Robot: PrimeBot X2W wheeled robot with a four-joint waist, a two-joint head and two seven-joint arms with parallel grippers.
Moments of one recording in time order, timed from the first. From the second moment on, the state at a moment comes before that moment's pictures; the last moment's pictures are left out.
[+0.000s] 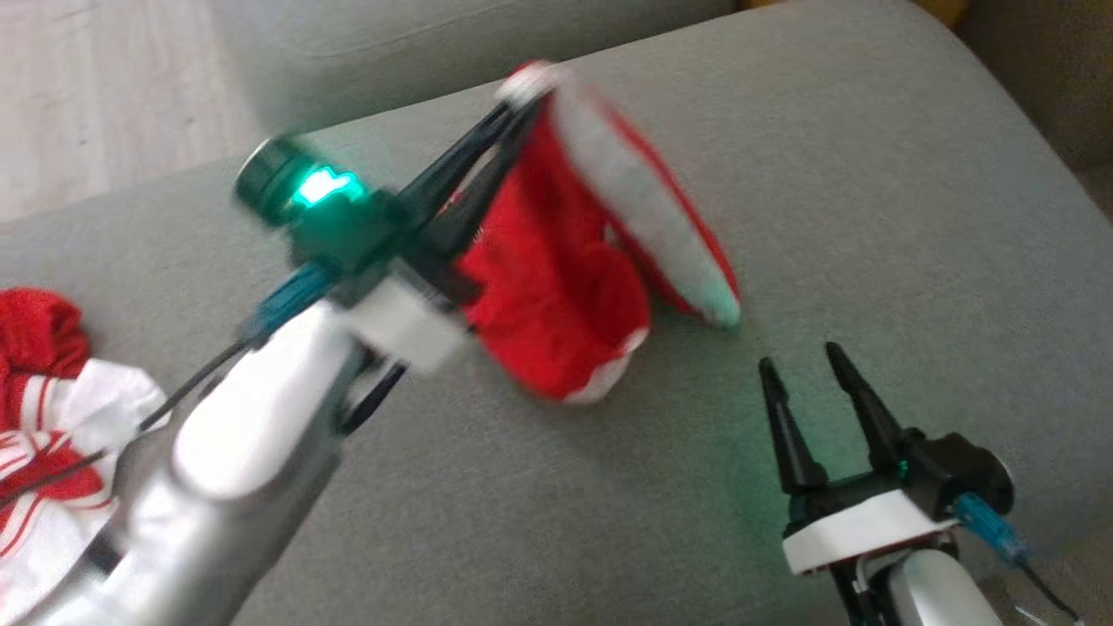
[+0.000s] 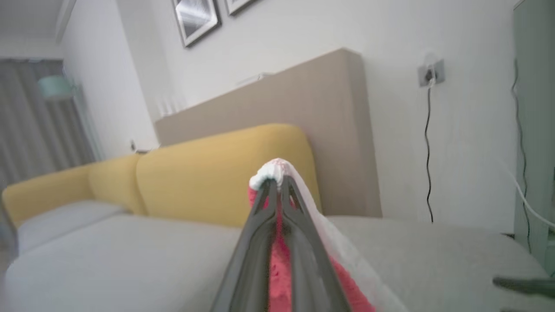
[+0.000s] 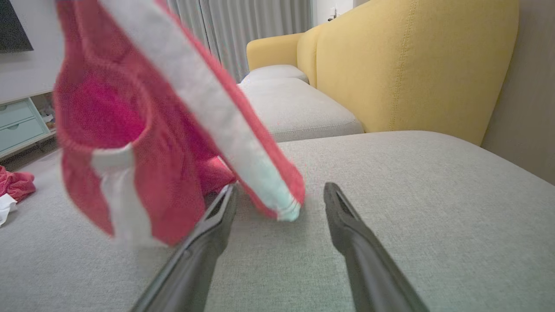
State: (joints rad) left arm -0.74 0.26 -0.70 0.24 -0.37 -0.13 -0.19; right arm -0.04 -0.05 0.19 0.23 0.12 0.13 -0.26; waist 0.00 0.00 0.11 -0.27
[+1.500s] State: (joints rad) left arm -0.48 0.41 -0.67 0.29 -0.47 -0.10 -0.22; right arm -0.22 -0.05 0.22 0.61 0.09 0.13 -0.26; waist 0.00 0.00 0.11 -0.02
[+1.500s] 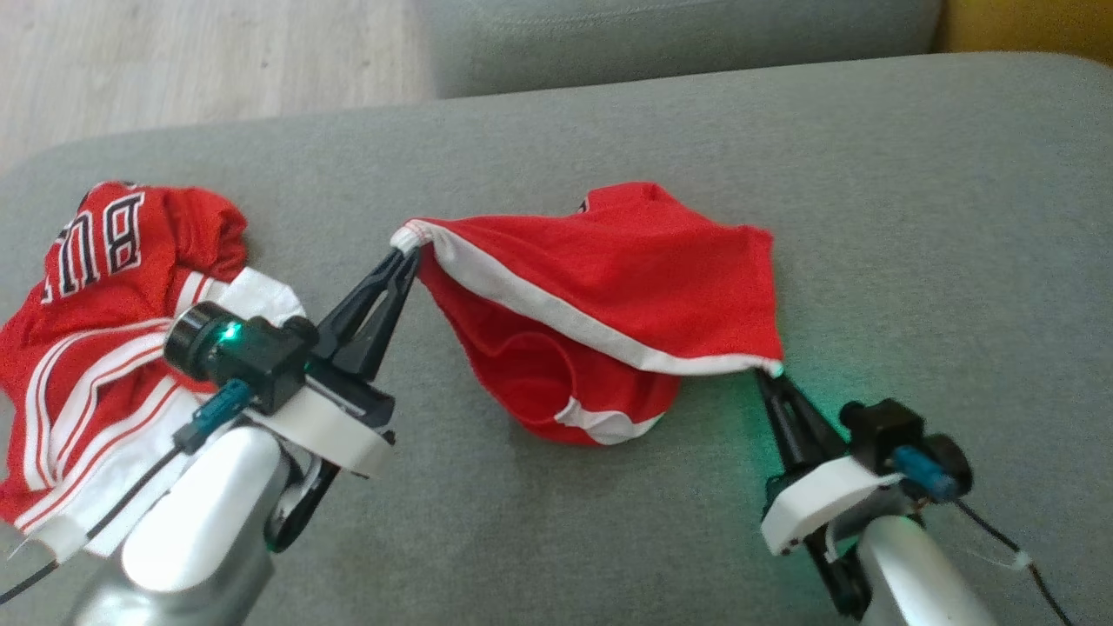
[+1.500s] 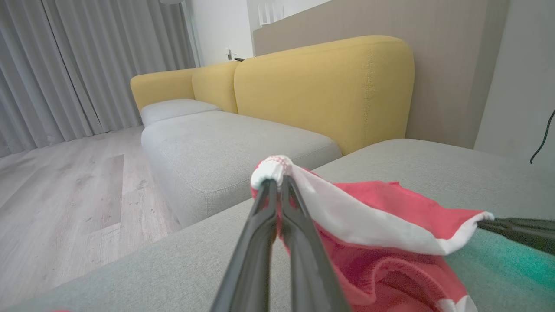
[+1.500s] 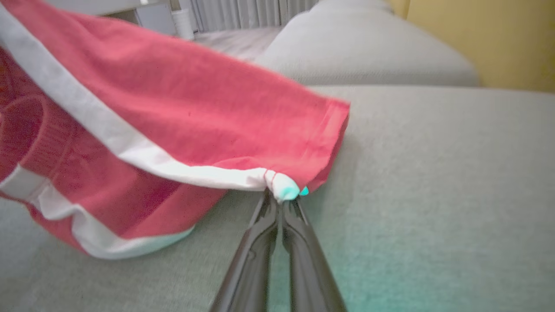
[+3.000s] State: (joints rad) left arm -1.11 0.45 -0.81 0.25 -0.37 -0.13 -0.26; right arm -0.84 -0.34 -0.02 0.24 0.01 0.13 -0.26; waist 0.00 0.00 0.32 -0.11
